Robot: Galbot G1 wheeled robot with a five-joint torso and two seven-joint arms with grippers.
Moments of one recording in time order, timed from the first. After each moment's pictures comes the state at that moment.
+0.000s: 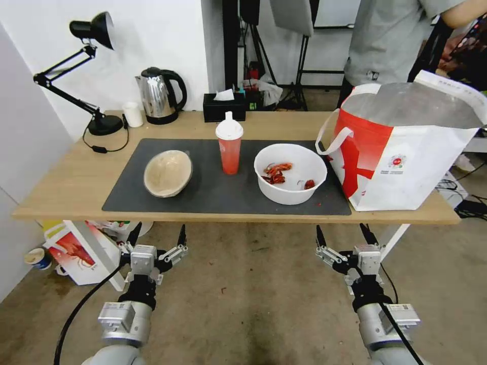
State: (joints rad) left arm 1.80 -1.50 -0.55 -2.30 0.00 0.00 0.00; right arm -1.80 1.50 0.55 2.30 0.00 0.00 0.00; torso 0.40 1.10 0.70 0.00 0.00
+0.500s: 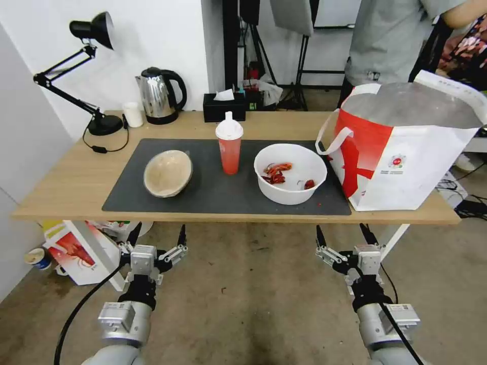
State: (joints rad) left arm 1.80 -1.50 -0.55 -2.30 0.00 0.00 0.00; right arm -1.80 1.50 0.55 2.30 0.00 0.00 0.00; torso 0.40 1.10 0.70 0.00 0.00
